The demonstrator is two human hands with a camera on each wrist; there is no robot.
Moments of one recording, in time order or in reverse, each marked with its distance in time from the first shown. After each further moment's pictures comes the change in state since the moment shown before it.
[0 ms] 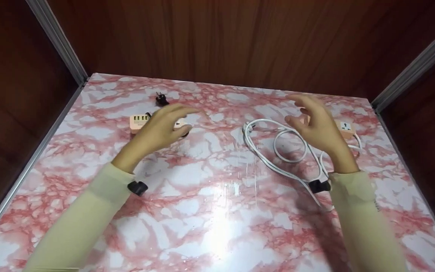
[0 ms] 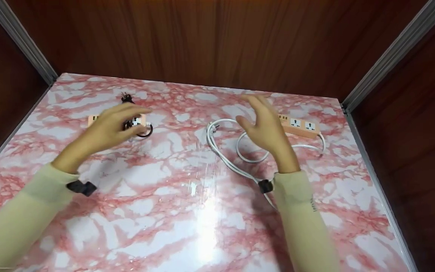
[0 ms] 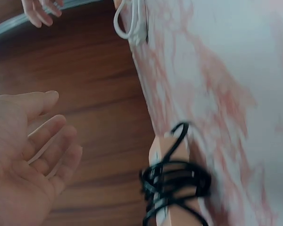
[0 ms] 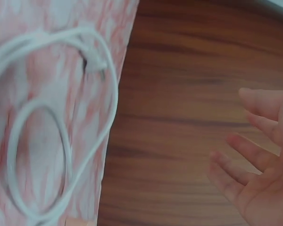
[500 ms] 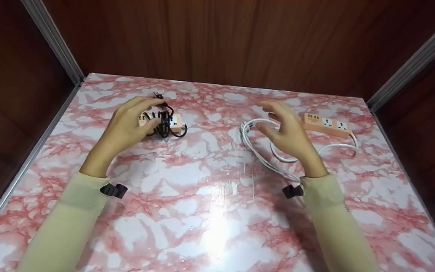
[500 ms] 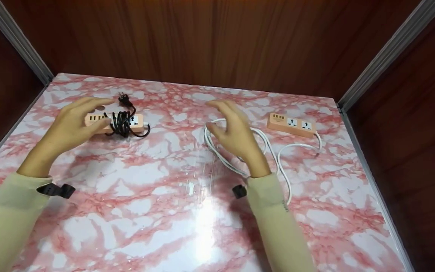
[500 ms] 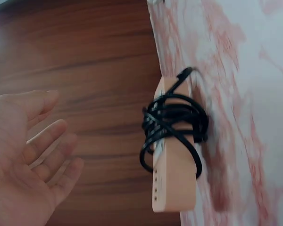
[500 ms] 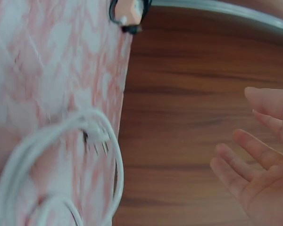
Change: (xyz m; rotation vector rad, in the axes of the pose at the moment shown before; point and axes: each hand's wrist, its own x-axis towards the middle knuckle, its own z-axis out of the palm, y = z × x) left_hand -0.038 -0.034 -0.037 0.000 0.213 -0.101; right_hand 0.002 -0.033 0.053 0.157 -0.014 -0.051
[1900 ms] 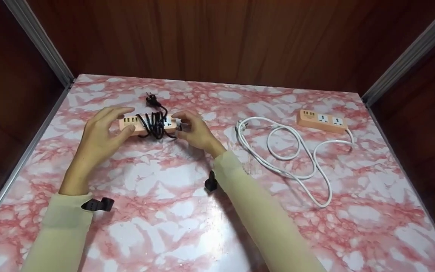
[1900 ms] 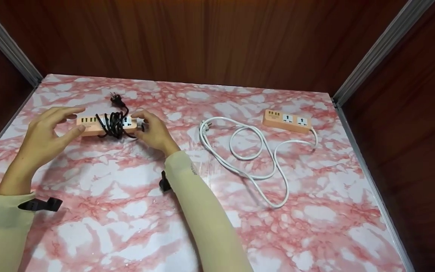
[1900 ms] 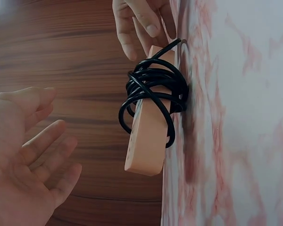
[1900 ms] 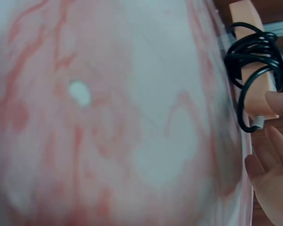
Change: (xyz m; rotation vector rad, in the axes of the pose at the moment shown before) left_hand -0.035 -0.029 -0.008 -0.063 0.114 -0.098; right_hand 0.078 0.007 0.214 0.424 -0.235 0.239
